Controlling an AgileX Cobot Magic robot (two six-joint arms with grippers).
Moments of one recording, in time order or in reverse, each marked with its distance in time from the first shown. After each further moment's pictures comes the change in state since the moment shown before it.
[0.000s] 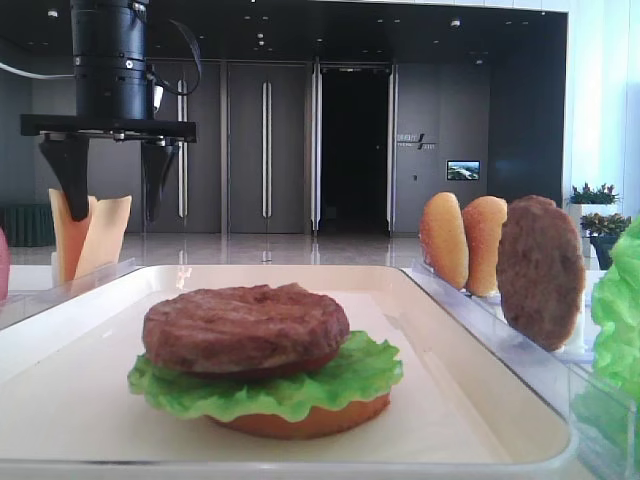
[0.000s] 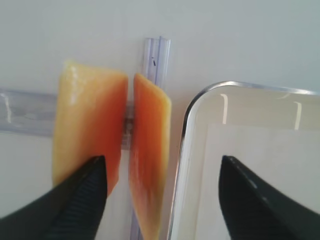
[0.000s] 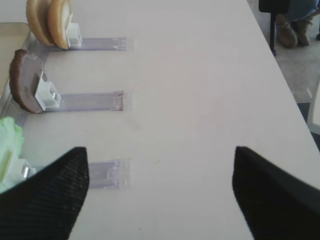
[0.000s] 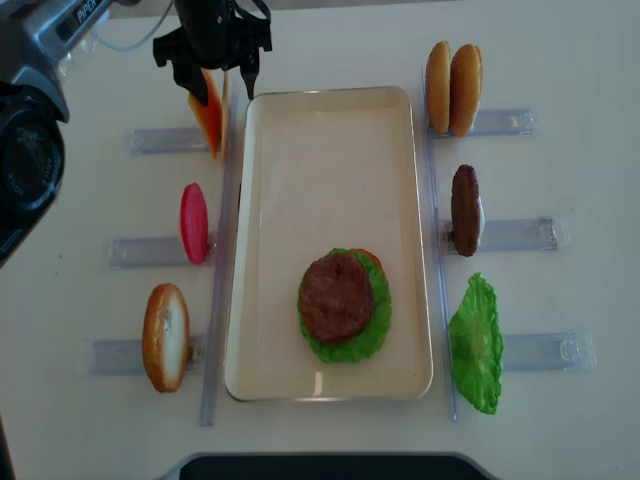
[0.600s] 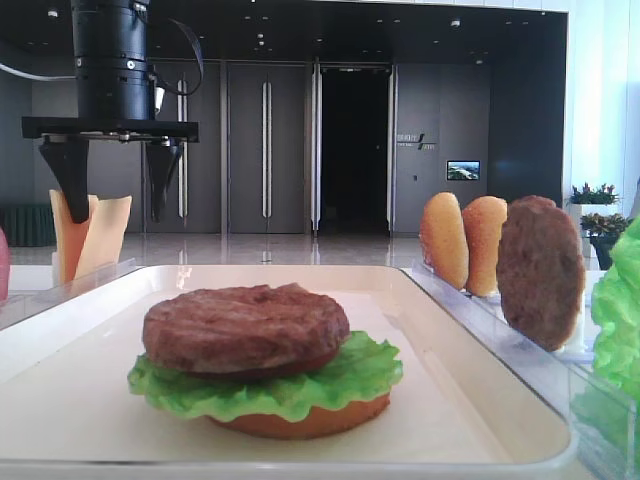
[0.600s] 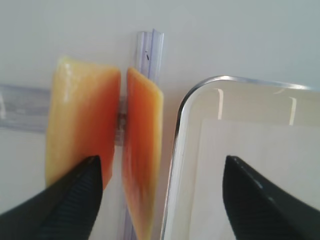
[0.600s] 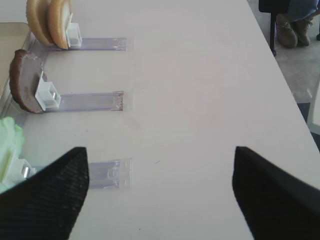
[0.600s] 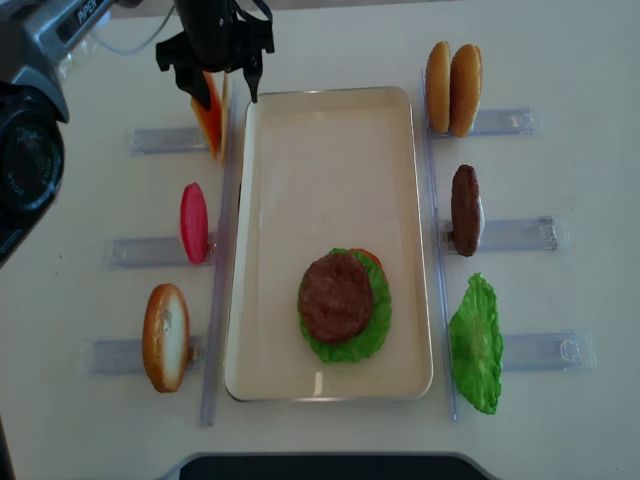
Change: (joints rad) left arm 0.000 -0.001 0.006 -0.023 -0.001 0.000; right arm 0.000 0.000 0.000 0.000 0.000 0.000
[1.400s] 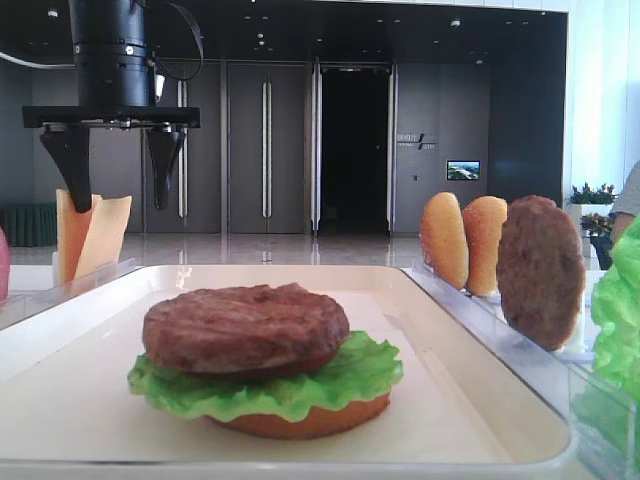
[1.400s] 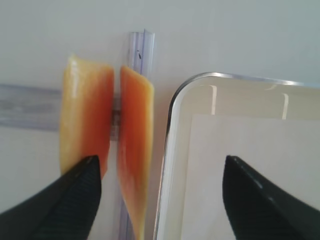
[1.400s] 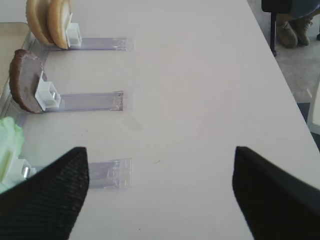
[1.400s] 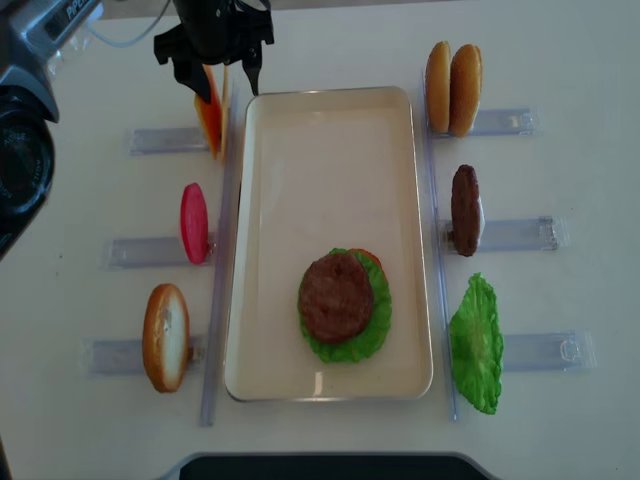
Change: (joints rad) left arm 0.000 -0.026 0.005 -0.026 -0.001 0.021; right arm 0.000 0.000 0.000 0.000 0.000 0.000
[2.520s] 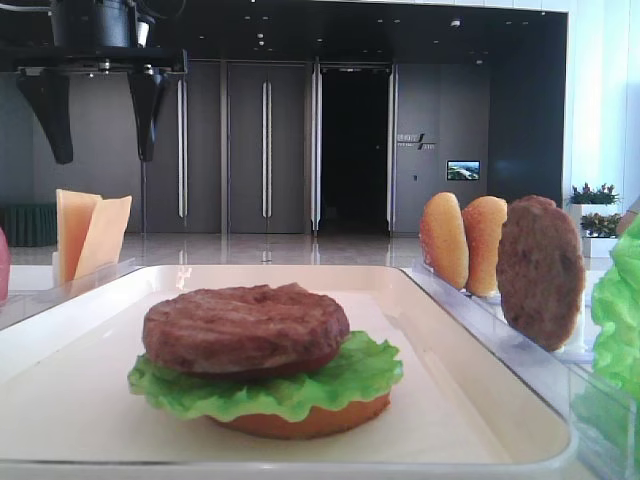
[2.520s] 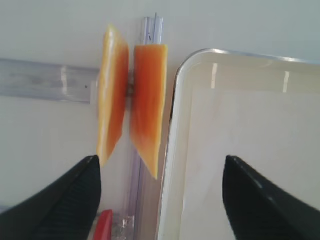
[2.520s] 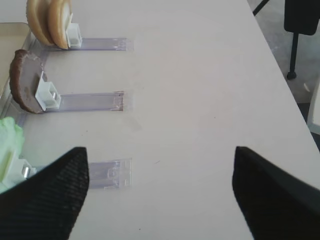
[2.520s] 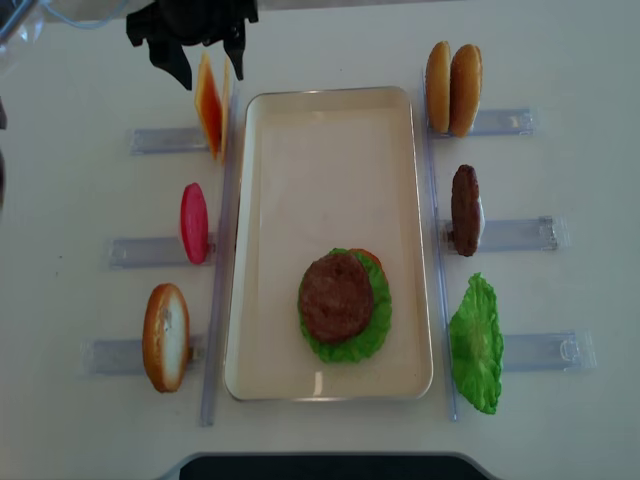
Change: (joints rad) left arm 0.000 -0.120 0.040 -0.005 0.065 0.008; right arm 0.000 0.000 0.000 0.000 0.000 0.000
